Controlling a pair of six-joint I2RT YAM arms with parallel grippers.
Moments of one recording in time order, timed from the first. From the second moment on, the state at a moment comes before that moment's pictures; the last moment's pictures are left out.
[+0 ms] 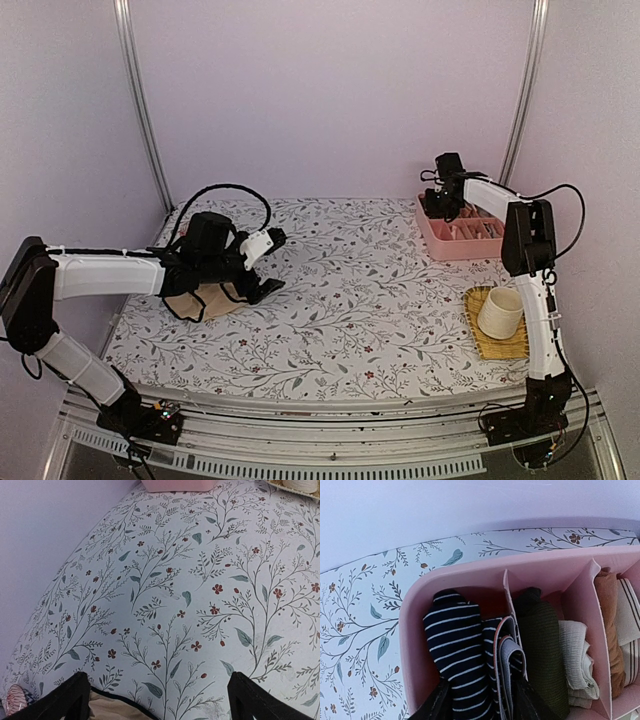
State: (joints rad) left arm -0.63 1.48 0.82 0.08 0.11 0.47; right arm 0.18 2.50 2.24 -0.58 0.11 0.25
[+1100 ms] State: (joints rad) left arm -0.63 1.48 0.82 0.08 0.12 0.47; right arm 0.21 2.45 2.27 -0.59 0.28 0.15
